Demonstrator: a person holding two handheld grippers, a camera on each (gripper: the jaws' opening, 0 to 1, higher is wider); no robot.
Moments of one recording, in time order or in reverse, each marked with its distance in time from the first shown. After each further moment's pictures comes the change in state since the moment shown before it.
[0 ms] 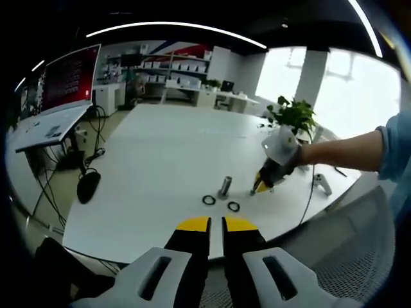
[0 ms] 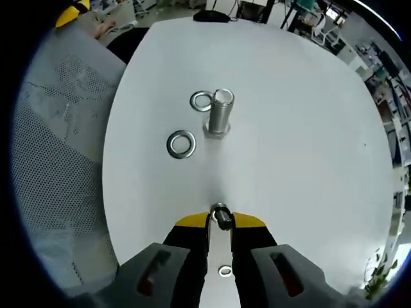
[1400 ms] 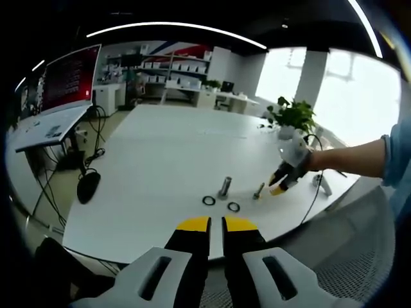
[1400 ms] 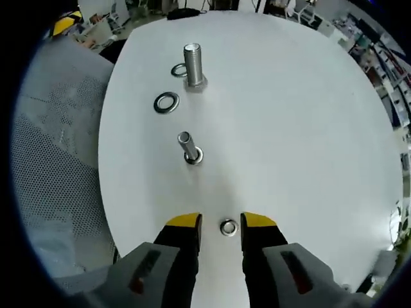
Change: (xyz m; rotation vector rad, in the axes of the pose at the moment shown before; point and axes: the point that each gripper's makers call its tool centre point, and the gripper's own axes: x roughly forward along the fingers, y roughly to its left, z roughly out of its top) left arm 0.000 0.000 0.001 -0.001 -0.003 -0.001; right arm -0.010 -0.009 -0.076 0.213 -0.006 -0.013
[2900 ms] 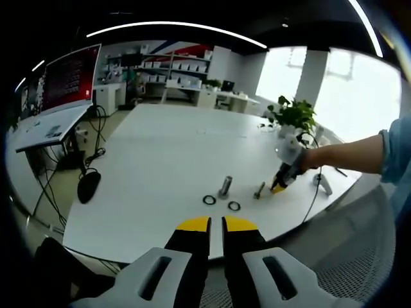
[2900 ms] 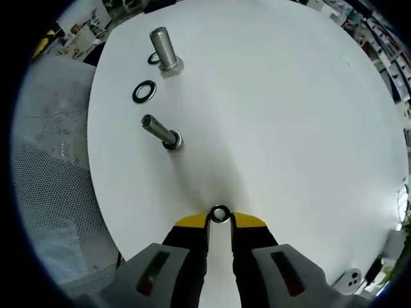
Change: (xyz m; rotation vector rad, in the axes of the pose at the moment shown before) left arm 0.000 0.001 -0.001 0.001 0.005 0.004; right arm 0.006 -0.003 -0.011 0.089 0.109 0.018
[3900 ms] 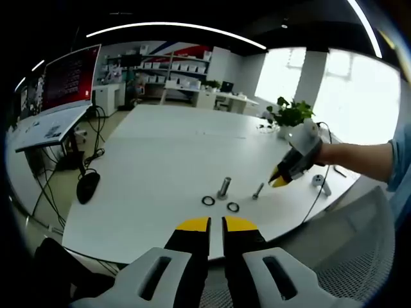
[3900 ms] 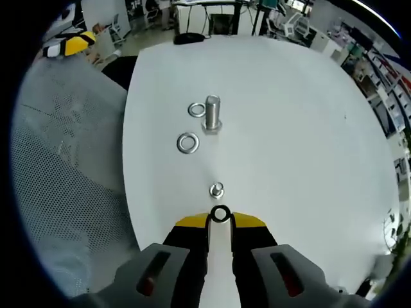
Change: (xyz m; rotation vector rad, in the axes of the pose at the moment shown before) left arm -0.001 -0.001 0.001 -0.001 -0.007 -0.008; right arm -0.063 0.042 0.065 -0.127 -0.248 -0.027
